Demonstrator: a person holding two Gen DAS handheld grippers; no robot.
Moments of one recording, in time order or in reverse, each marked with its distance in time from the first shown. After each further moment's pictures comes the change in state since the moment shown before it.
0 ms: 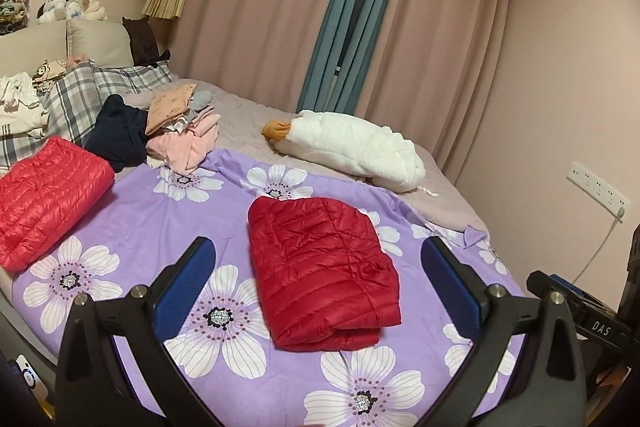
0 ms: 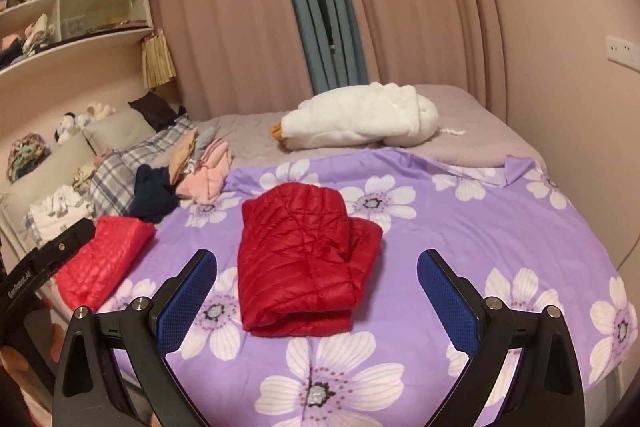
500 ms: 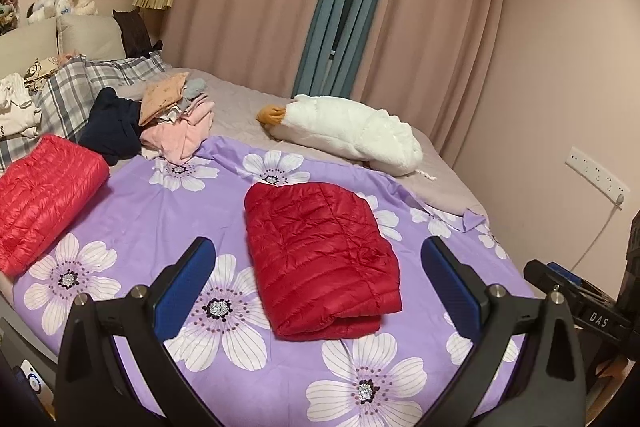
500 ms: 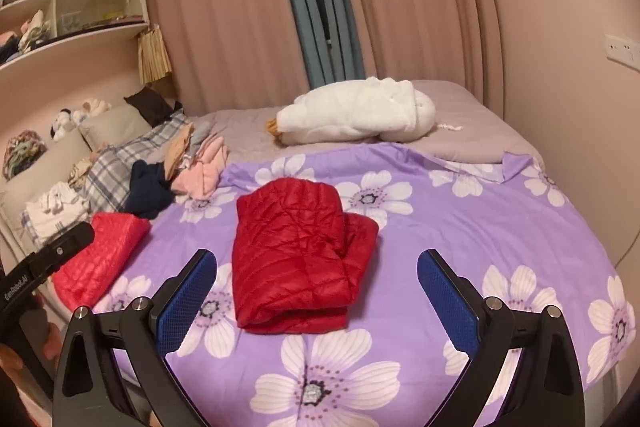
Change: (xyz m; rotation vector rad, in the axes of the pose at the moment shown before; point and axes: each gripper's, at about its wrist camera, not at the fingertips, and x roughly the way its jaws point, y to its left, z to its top) left arm 0.011 -0.002 -0.002 0.027 0.059 0.000; right arm 0.005 0.007 -0.001 -0.007 0.022 -0.019
